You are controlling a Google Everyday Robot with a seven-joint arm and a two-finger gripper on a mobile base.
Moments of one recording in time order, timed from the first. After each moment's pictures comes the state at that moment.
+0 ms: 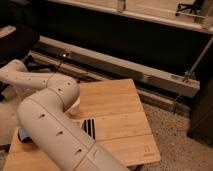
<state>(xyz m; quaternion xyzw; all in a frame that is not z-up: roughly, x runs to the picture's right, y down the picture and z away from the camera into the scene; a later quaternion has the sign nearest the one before) -0.449 0.063 0.902 -0.18 -0.25 -0.77 0.56</state>
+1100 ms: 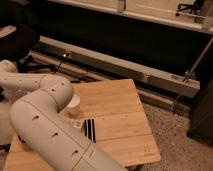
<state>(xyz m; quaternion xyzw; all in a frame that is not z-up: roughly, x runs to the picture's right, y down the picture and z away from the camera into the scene) -0.492 0.080 0.860 -0.16 -0.28 -0.79 0.52</state>
